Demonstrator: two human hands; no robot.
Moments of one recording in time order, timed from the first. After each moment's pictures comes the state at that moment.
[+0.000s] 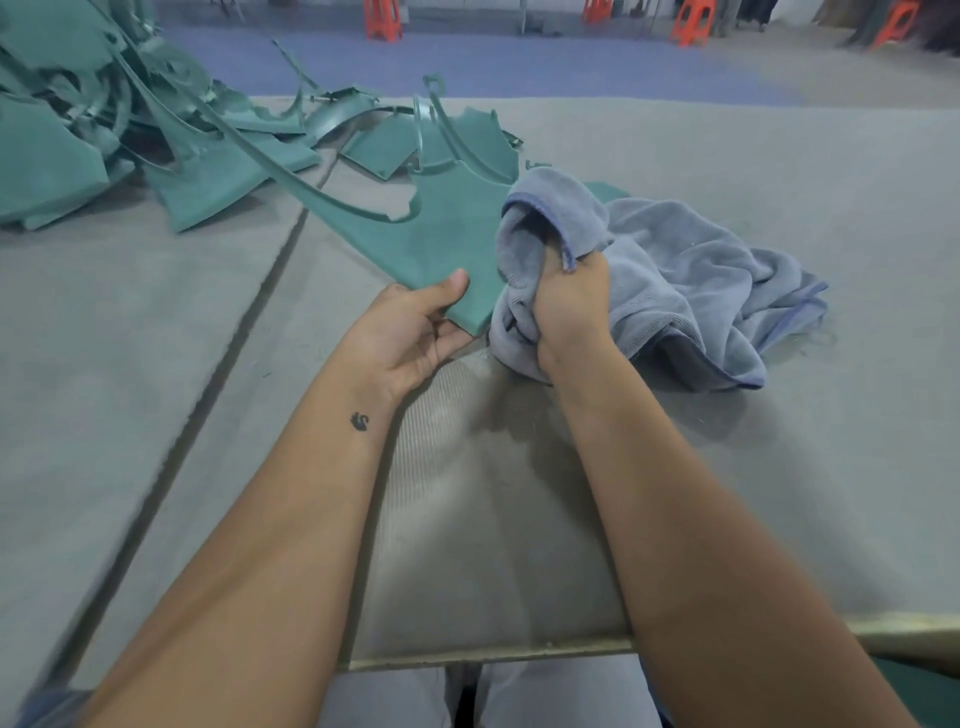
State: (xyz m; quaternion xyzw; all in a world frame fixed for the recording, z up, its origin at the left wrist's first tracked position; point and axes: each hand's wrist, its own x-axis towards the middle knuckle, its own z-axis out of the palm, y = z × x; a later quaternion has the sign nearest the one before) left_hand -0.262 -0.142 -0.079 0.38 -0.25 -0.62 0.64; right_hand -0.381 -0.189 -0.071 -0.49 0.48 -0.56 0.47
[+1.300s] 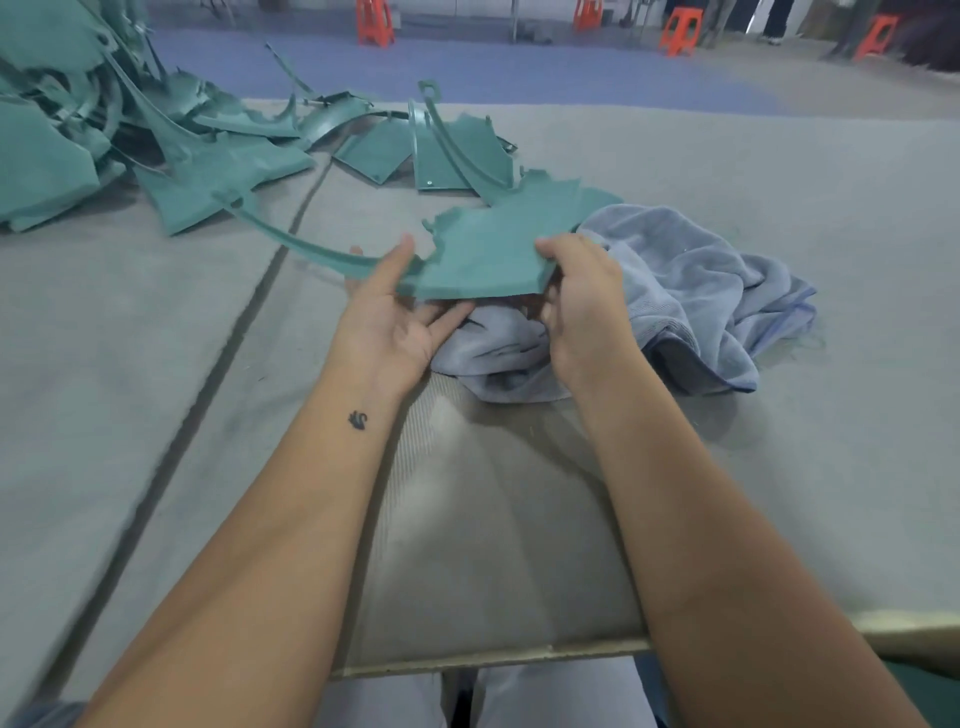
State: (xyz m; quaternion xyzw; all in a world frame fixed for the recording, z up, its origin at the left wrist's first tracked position) left_hand -0.255 -0.150 -0.079 0.30 -0.13 -0.60 0.73; right_hand -0.392 -0.191 -0.064 -0.39 0.37 -0.56 0.62
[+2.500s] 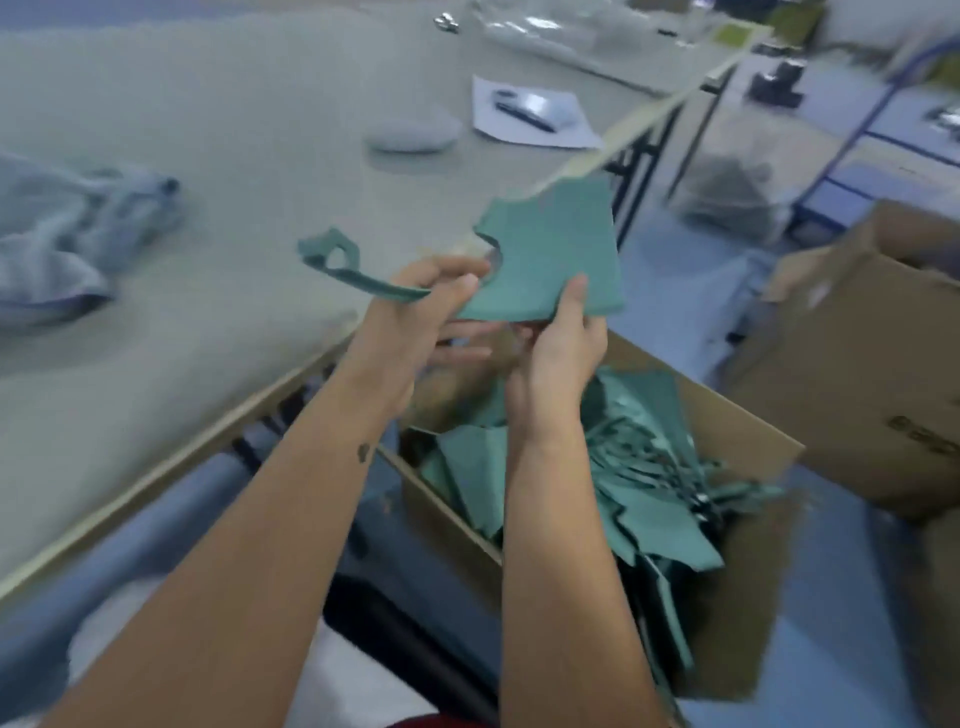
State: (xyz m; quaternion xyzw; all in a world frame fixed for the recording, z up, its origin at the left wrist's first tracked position) left_hand -0.655 -0.018 -0.093 0.27 -0.58 -0.70 0.32; right_hand -0.759 0.023 -0.122 0.01 0.42 -0.89 0.18
